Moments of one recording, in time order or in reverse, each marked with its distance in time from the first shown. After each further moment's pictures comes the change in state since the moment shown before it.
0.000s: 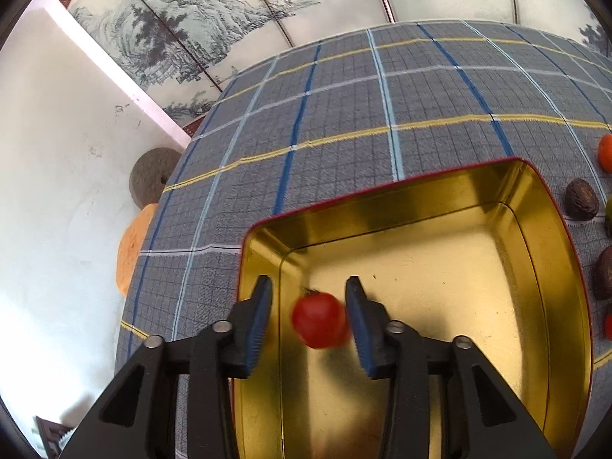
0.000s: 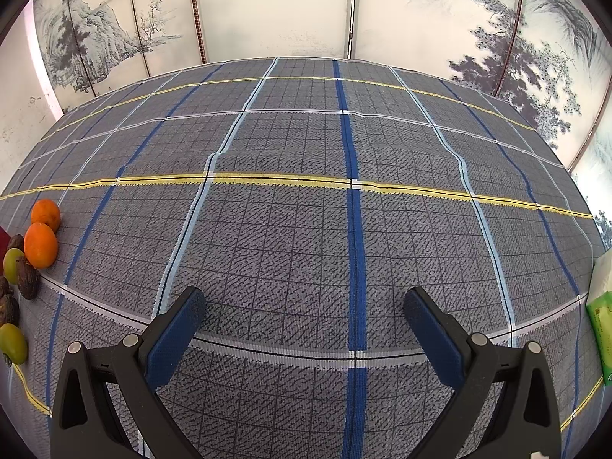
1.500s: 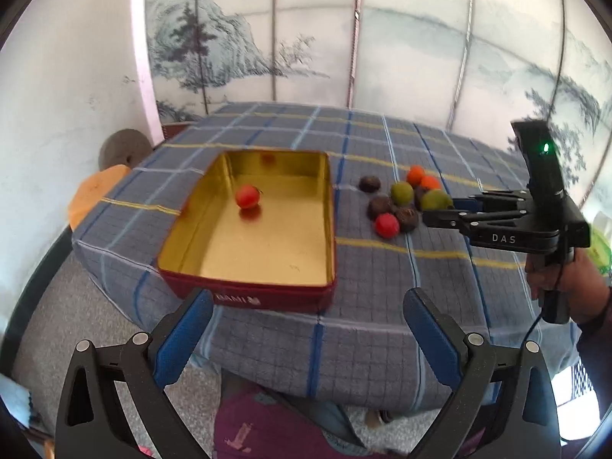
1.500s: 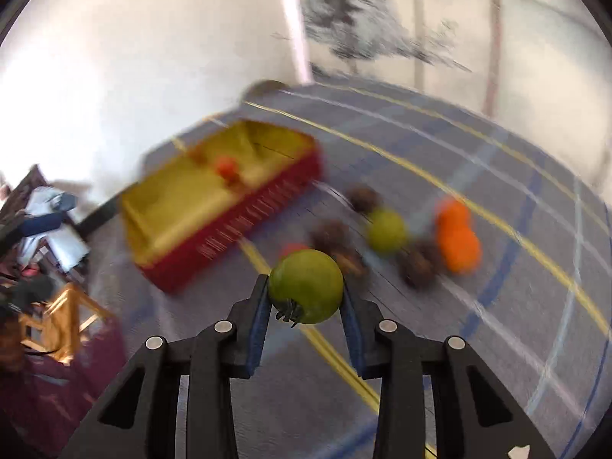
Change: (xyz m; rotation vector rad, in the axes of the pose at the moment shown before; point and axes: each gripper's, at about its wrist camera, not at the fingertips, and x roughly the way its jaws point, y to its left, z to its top) left arm -0.226 -0.030 -0.171 -0.336 -0.213 -0.327; right arm -0.115 0.231 -0.051 -0.622 -0.071 0.700
